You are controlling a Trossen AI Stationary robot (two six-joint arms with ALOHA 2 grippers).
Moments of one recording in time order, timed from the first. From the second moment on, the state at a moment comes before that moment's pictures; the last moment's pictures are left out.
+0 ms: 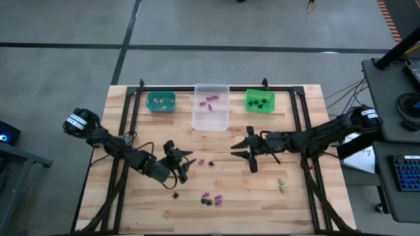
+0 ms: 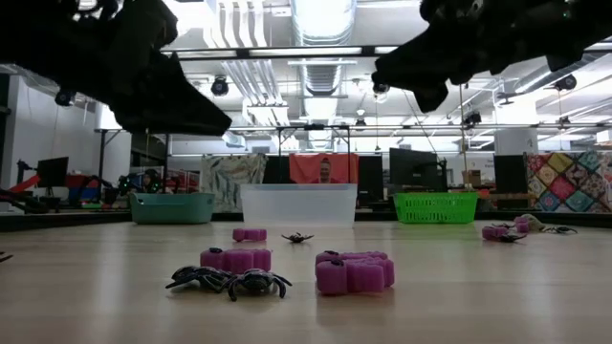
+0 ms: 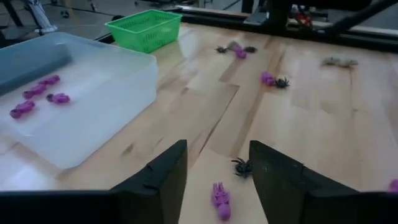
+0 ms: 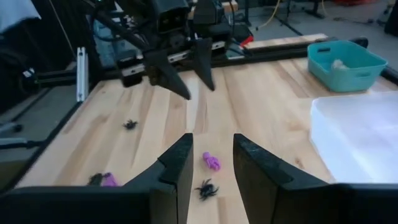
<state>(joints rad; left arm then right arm) -0.52 1.47 0.51 0.42 -0.87 -0.48 0.16 1.27 0.49 0.57 0.11 0.16</state>
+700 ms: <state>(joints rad) -0.51 1.90 0.57 0.72 -0.88 -0.47 0.17 1.27 0.49 0.59 0.10 0.32</state>
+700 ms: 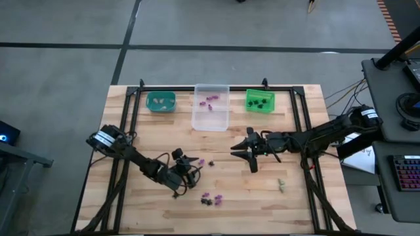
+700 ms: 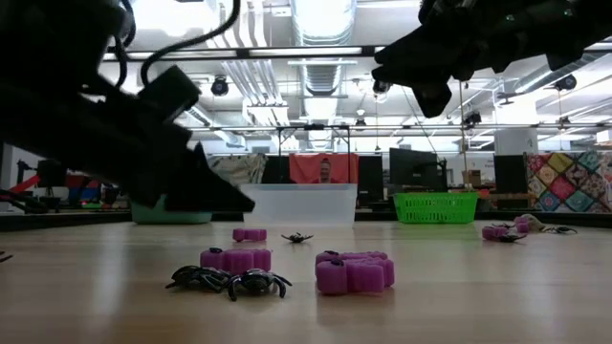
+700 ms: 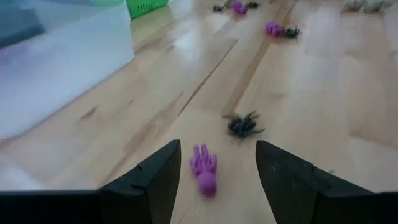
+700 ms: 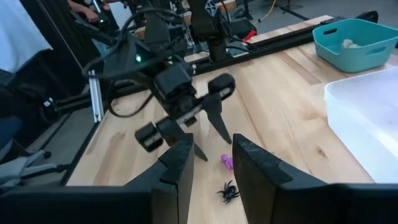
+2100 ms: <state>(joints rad) -0.50 1.90 0.60 0.68 -0.89 -0.47 0.21 1.27 0.53 0.56 0.10 0.37</state>
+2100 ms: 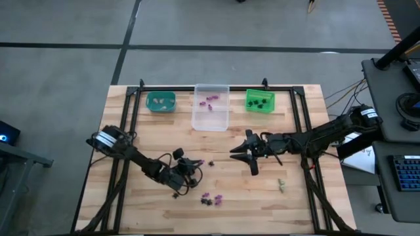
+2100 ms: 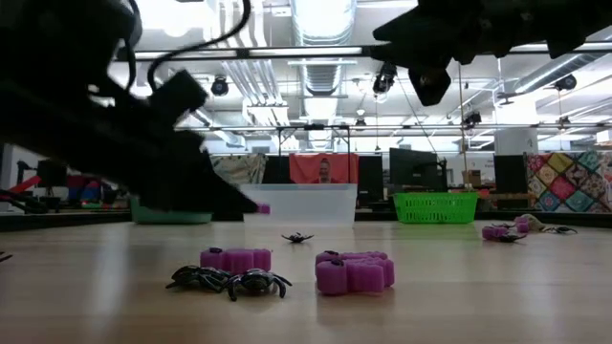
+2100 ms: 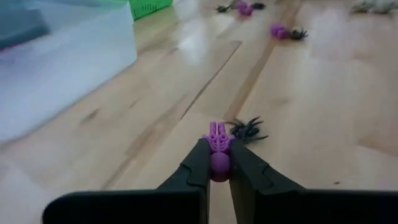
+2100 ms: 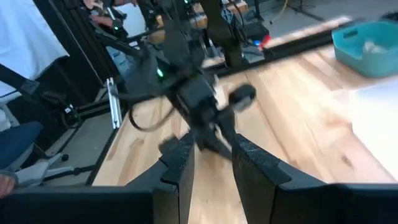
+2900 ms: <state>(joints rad) 0.07 1.53 0.85 0.09 -0.41 0.01 0.17 1.27 0.74 -0.20 0.27 0.29</state>
